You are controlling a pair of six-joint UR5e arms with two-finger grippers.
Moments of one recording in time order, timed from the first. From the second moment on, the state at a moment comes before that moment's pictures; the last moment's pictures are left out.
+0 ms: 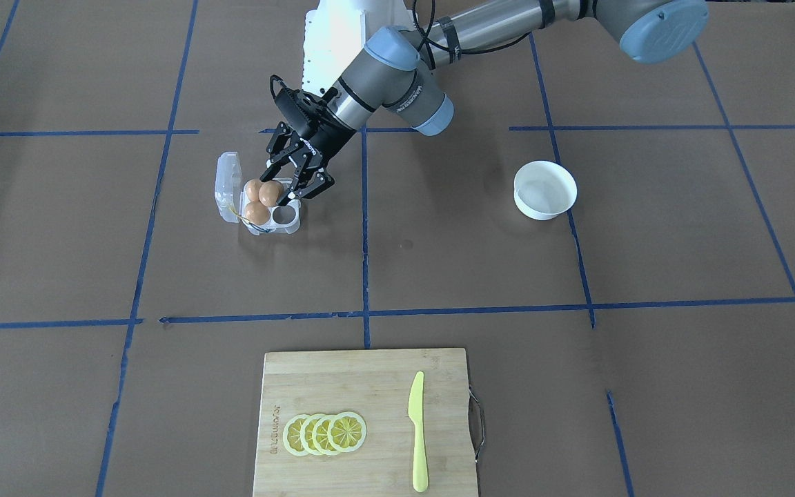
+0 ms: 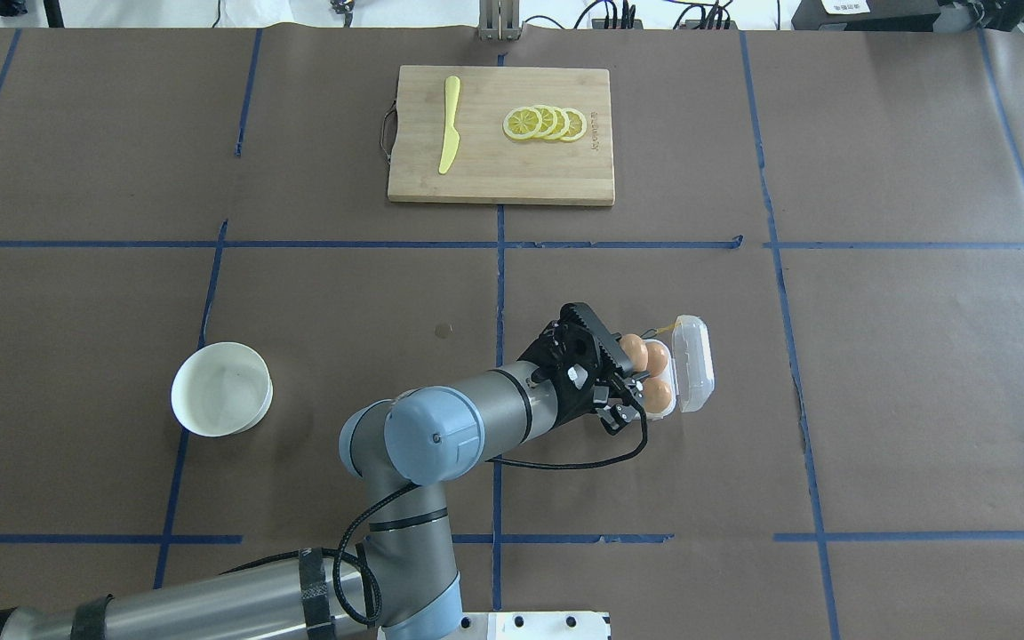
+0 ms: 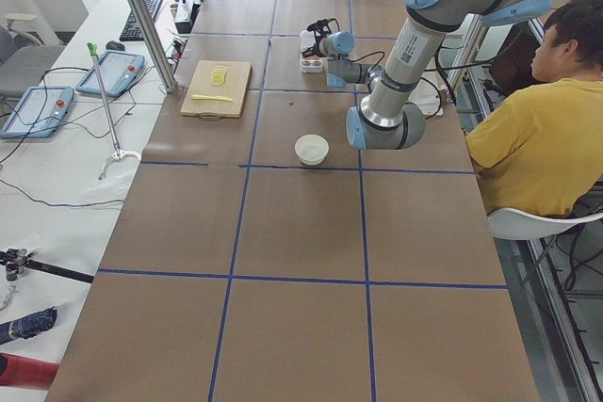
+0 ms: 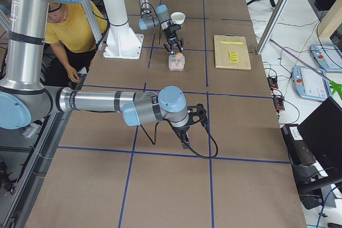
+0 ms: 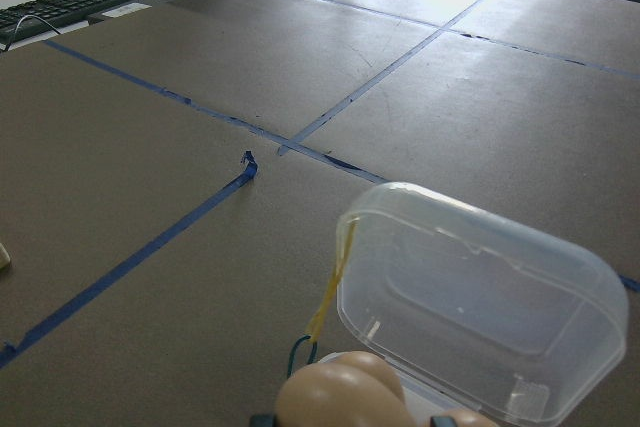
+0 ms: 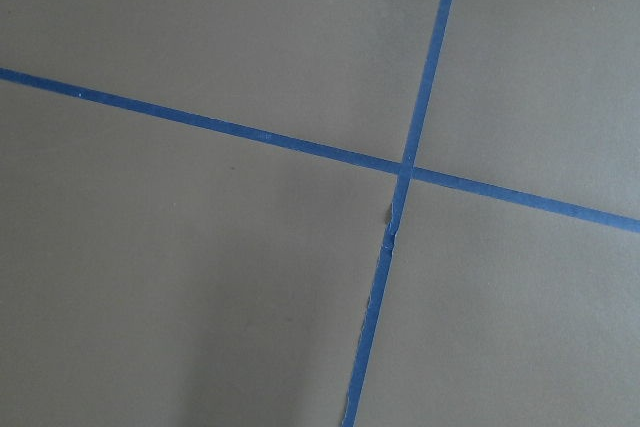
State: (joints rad) left arm -0.27 -2.41 -1.25 -2.69 -1.41 -0.41; right arm 1.58 -1.78 1.79 -1.31 2.39 -0.04
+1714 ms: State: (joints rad) left arm -0.26 -2.36 -1.30 -2.69 -1.41 -0.40; right arm 1.58 -1.78 1.79 -1.31 2.40 -0.04
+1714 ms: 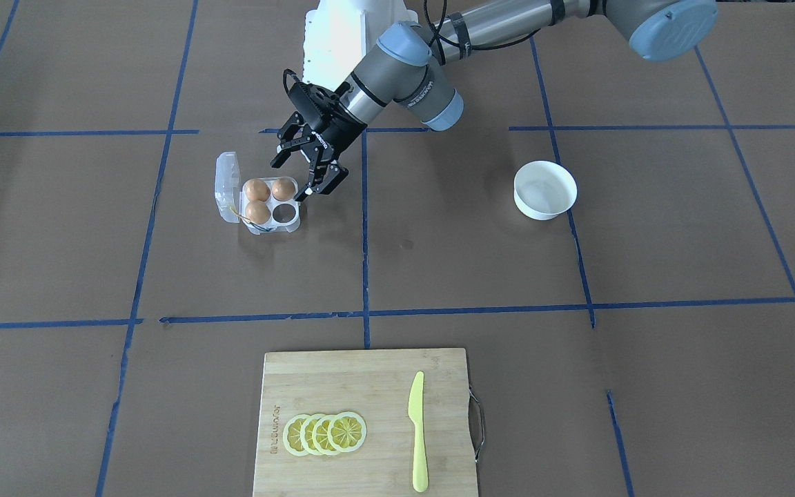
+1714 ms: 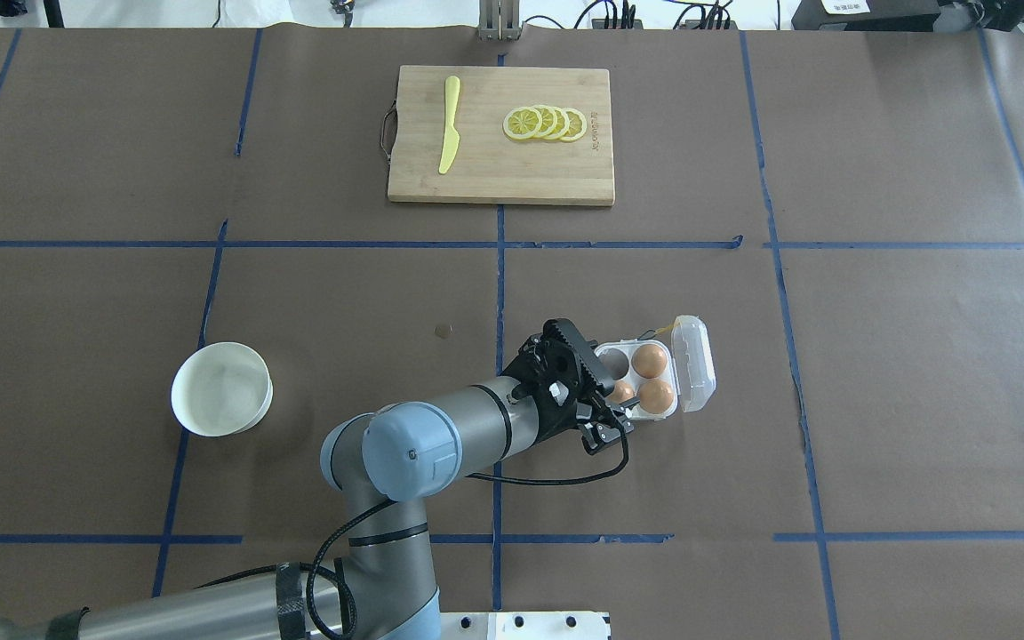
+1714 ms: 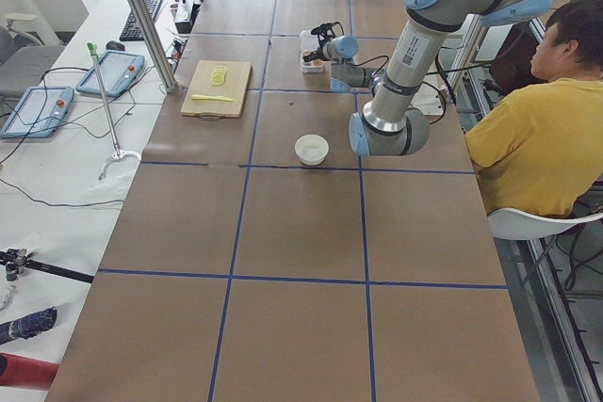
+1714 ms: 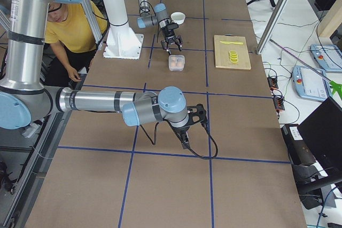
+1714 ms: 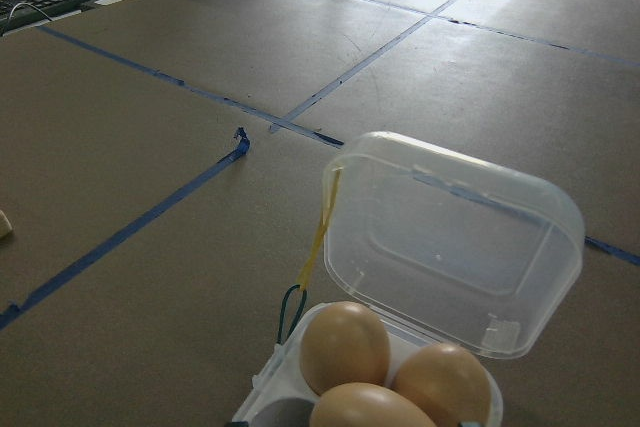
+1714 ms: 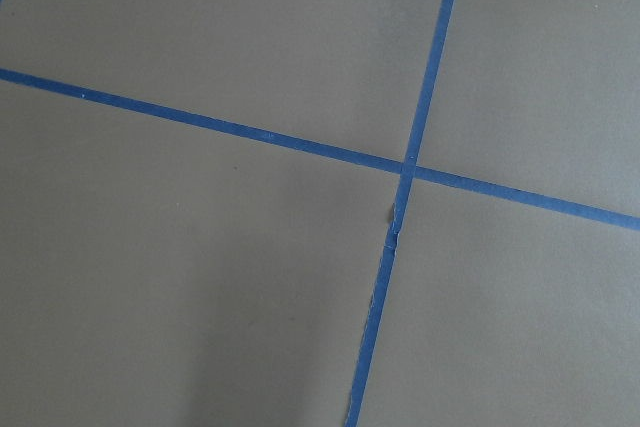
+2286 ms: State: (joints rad) left arm -0.28 -2.37 -1.35 -2.65 -1.44 -0.41; right arm 1.58 -1.78 1.79 -1.31 2.40 -0.04
